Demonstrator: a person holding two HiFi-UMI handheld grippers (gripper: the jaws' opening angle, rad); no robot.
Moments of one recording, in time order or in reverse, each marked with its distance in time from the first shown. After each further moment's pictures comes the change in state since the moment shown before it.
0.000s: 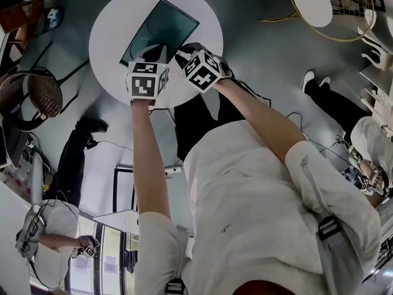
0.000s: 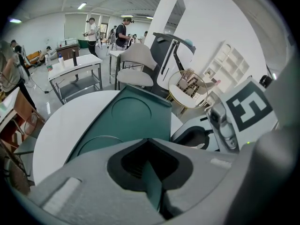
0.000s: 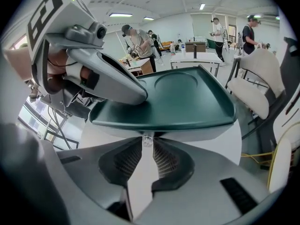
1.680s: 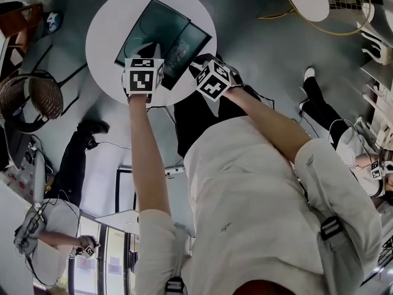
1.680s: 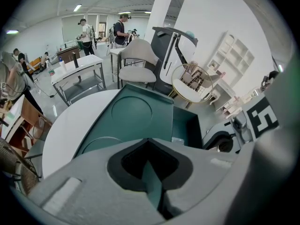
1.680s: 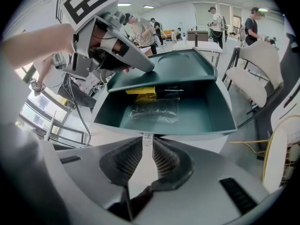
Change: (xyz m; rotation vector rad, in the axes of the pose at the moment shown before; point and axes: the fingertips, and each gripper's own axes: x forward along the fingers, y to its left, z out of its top) left arm 0.000 0.002 -0.001 0.030 0.060 0.076; right arm -0.035 0.014 -0.073 0.003 0.134 0.020
